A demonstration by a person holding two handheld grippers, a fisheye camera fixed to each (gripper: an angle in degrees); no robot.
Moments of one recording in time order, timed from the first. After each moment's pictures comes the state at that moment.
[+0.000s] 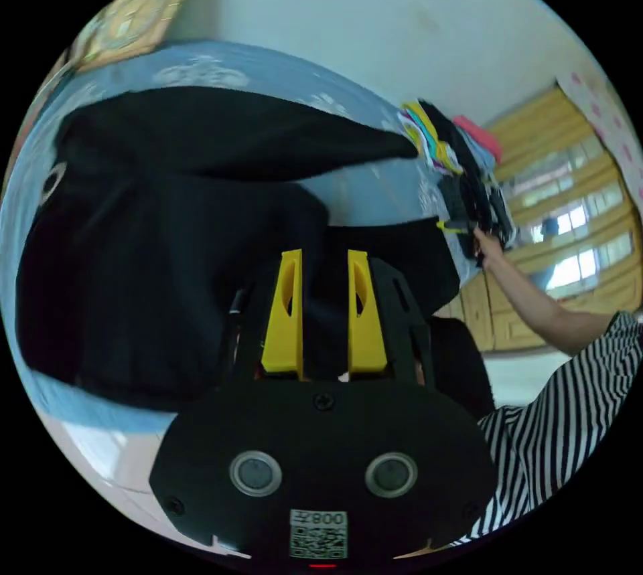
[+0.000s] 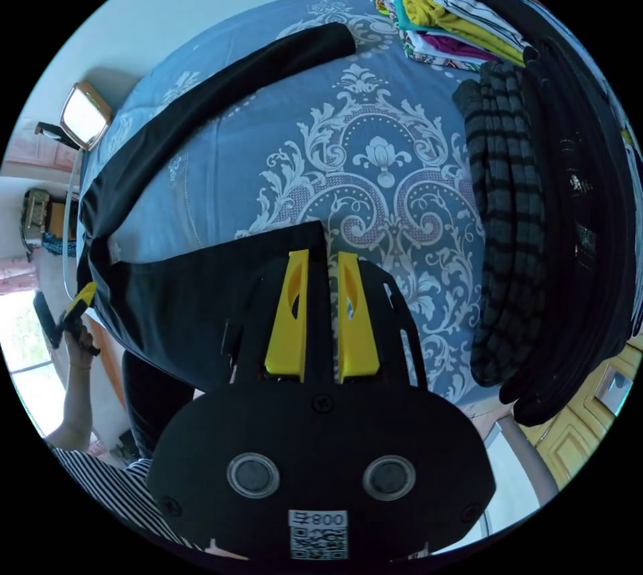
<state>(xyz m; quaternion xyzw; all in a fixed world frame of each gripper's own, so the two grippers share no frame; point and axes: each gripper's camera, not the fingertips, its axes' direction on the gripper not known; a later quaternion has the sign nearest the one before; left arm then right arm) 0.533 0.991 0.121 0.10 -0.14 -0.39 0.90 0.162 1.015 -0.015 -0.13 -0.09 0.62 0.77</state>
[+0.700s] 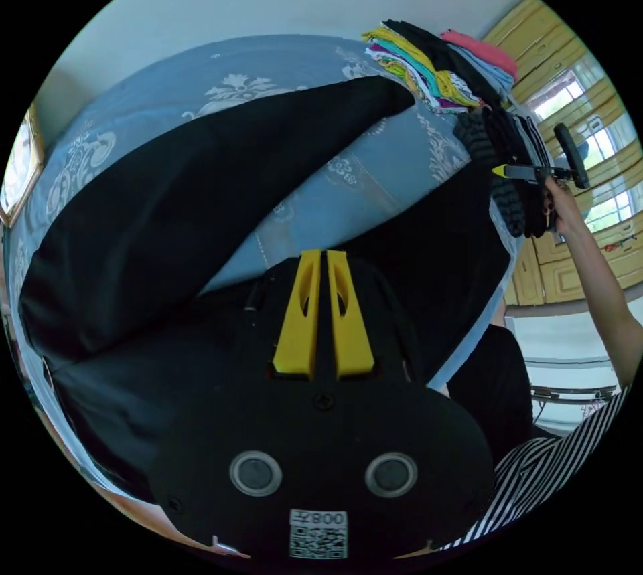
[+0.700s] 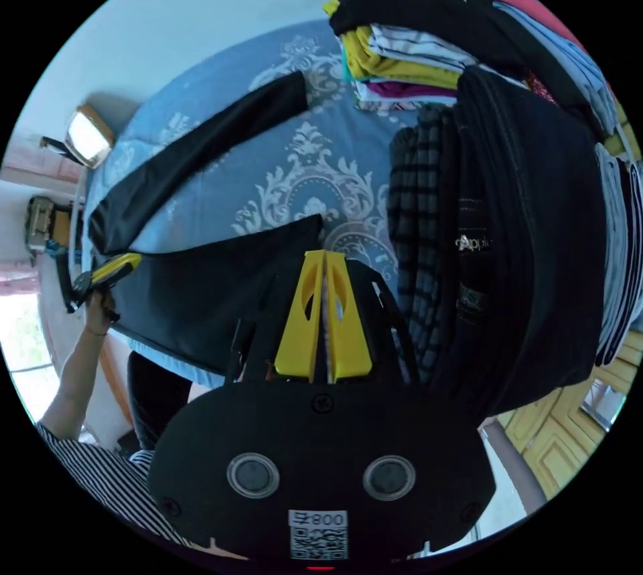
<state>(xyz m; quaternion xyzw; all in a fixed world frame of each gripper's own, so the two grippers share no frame) 0.502 0.846 0.277 -0.01 -0.18 -0.32 0.93 0.207 1.051 -0.080 -0.12 -0.07 0.62 0.77</state>
